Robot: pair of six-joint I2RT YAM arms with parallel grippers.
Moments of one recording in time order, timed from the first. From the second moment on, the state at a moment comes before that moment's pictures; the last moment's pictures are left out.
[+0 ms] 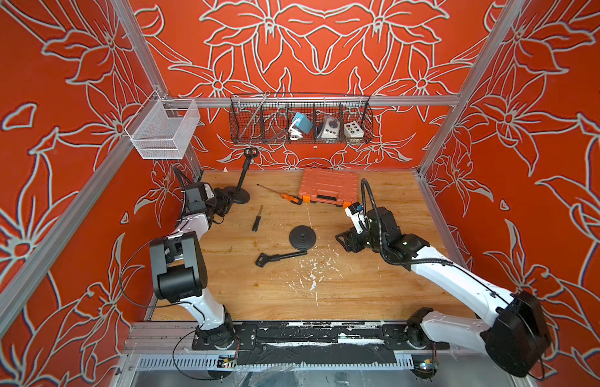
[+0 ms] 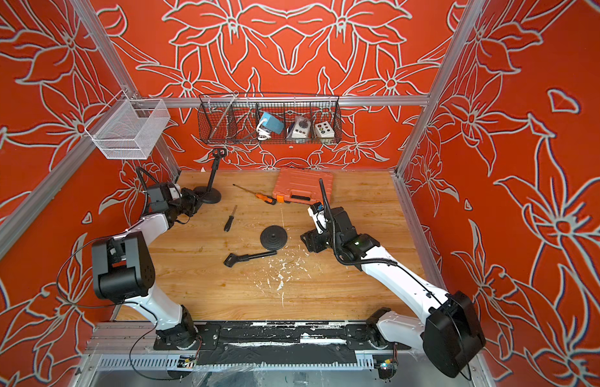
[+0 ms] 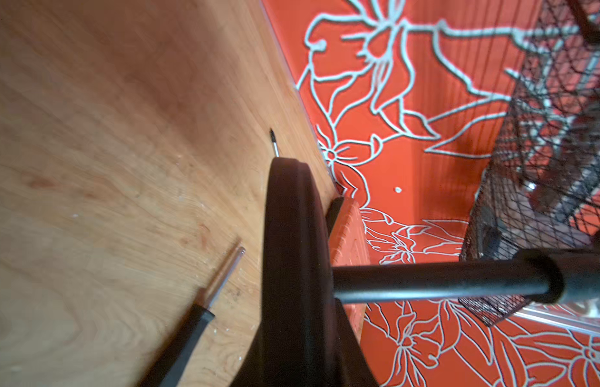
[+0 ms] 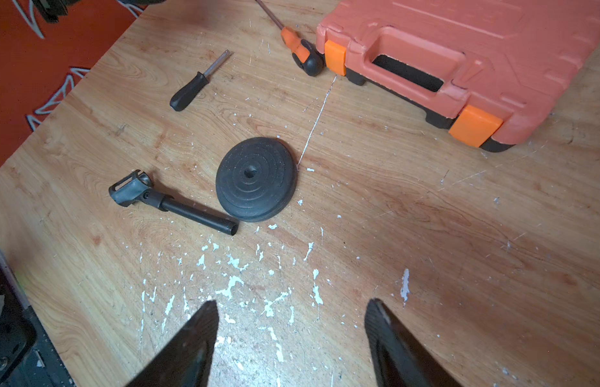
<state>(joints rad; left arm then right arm) 0.35 1.73 1.05 0.10 0.63 -1.01 0.59 1.20 0.85 -0.35 -0.17 0.14</state>
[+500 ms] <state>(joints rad) 0.40 2.04 1.21 0.19 0.66 -1.05 0.58 1.31 0.95 -0.40 -0.17 0.13</state>
